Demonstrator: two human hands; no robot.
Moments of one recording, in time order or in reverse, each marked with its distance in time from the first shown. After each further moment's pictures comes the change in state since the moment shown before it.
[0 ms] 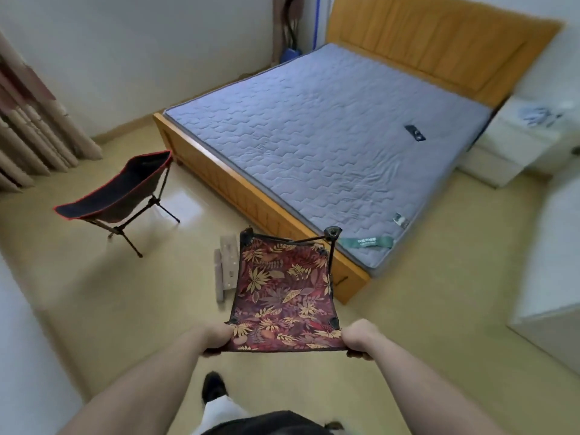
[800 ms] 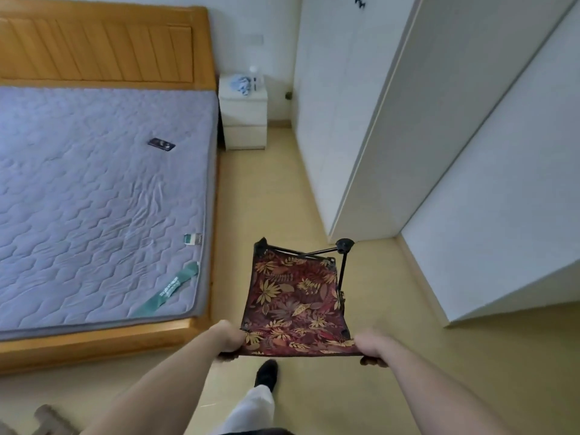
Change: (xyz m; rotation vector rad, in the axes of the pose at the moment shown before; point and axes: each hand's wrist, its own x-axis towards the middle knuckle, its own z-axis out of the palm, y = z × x) left_hand -0.077 0.438 0.319 0.772 -0.136 0.459; right_hand 0.004 0.458 -0.106 0.602 0.024 0.457
